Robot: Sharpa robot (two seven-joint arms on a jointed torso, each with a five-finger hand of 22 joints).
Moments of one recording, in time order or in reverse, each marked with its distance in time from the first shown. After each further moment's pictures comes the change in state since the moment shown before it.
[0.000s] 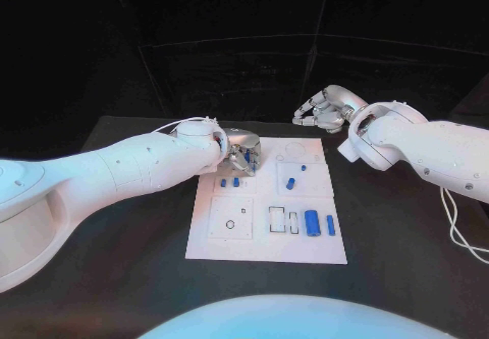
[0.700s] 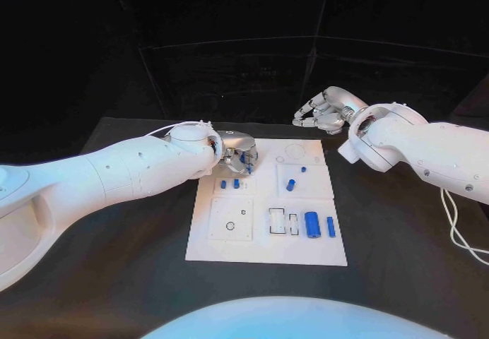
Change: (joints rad) left arm 0.002 -0.057 -0.002 0.068 -0.032 -0.036 -0.008; left_hand -0.004 0.008 0.150 -0.079 -0.004 0.030 0.009 -0.040 0.000 0.071 0.000 -0.069 0.001 0.000 -0.007 0.018 -0.005 -0.015 0.005 -0.005 0.031 0.043; right arm 0.000 -0.004 0.000 0.002 0.000 0.000 0.001; right_hand 0.000 0.000 0.000 0.000 0.004 0.000 0.000 0.000 0.000 0.000 0.000 0.000 0.000 0.000 0.000 0.000 0.000 0.000 0.000 0.000 0.000 0.000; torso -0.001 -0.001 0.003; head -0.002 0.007
